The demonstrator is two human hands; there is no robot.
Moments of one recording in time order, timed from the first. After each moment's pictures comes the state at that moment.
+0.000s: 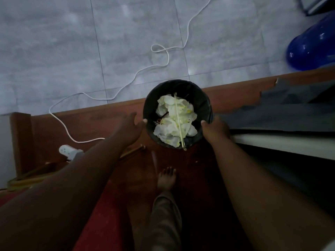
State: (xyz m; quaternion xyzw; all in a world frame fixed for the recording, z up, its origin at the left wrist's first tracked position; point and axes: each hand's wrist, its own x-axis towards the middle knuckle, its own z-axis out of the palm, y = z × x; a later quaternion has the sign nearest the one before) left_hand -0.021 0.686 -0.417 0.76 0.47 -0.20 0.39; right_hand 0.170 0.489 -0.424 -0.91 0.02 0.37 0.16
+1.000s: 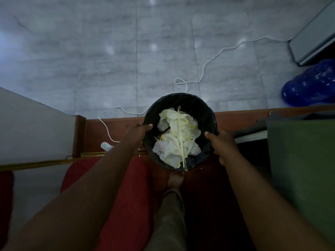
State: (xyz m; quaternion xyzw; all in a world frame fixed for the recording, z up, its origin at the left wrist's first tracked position) left_hand -0.089 0.652 -0.200 0.48 0.60 0.01 0.64; right_hand 0.104 0.459 -0.224 -0.79 0.01 0.45 0.42
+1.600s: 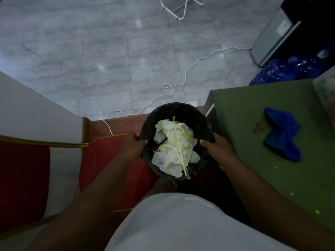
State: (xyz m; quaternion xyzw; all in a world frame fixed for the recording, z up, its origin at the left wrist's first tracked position) left_hand -0.211 0.489 -0.038 0.62 0.57 0.01 0.54; right_hand -0.012 0.275 -0.049 -0.82 -0.06 0.38 0.43
